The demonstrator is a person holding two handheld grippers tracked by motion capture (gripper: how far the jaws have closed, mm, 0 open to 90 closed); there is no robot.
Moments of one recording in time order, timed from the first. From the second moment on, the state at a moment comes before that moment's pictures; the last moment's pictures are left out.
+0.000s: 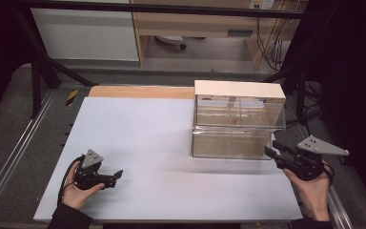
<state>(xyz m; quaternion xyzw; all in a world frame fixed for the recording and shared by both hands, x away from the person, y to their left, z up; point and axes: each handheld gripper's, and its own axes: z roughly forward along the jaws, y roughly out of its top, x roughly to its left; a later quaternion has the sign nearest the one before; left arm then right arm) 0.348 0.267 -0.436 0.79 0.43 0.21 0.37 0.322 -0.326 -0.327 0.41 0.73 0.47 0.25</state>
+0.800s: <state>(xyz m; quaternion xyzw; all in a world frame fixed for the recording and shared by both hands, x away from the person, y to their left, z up) 0.346 0.265 -0.438 0.80 0.43 0.20 0.37 0.320 -0.332 -0.417 0.46 0.75 0.42 0.20</state>
